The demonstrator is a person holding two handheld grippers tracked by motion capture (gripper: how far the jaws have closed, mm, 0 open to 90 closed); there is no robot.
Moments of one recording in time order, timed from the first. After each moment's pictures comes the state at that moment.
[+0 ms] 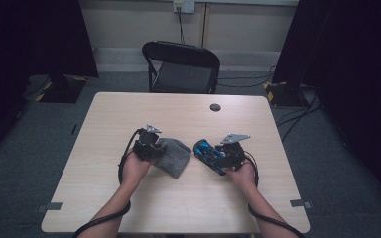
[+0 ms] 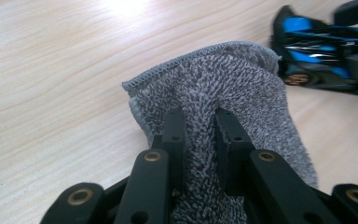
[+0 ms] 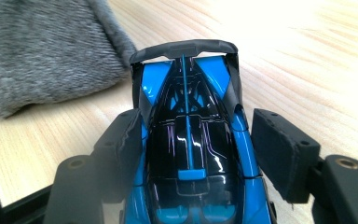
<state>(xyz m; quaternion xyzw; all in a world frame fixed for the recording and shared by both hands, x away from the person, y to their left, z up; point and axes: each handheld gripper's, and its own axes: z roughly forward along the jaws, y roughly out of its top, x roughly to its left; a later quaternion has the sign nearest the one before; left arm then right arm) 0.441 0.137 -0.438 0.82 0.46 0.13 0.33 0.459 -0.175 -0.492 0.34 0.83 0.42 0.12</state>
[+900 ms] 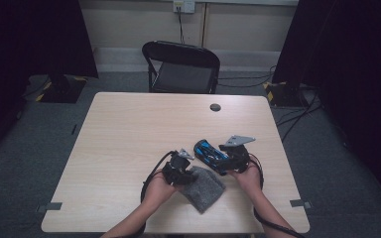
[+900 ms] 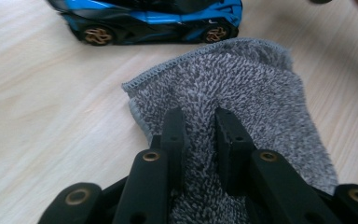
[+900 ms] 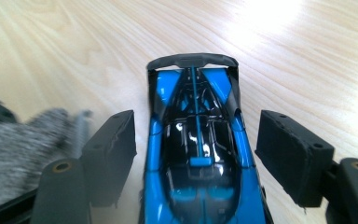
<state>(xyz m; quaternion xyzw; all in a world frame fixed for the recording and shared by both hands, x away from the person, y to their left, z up) 0.386 0.046 -0.461 0.87 0.35 0.01 0.34 0.439 -0.185 -0.474 0.31 0.84 0.43 0.14</state>
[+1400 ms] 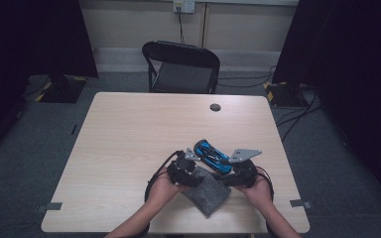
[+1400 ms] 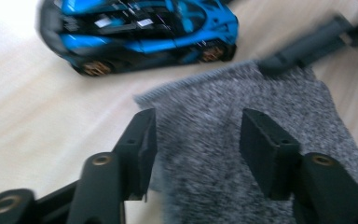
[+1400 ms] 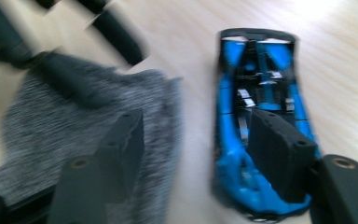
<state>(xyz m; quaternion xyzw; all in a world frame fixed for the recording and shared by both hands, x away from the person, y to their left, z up) 0.388 0.040 -0.451 0.88 0.32 0.06 0.35 0.389 -0.193 -0.464 0.25 0.87 0.42 0.11</state>
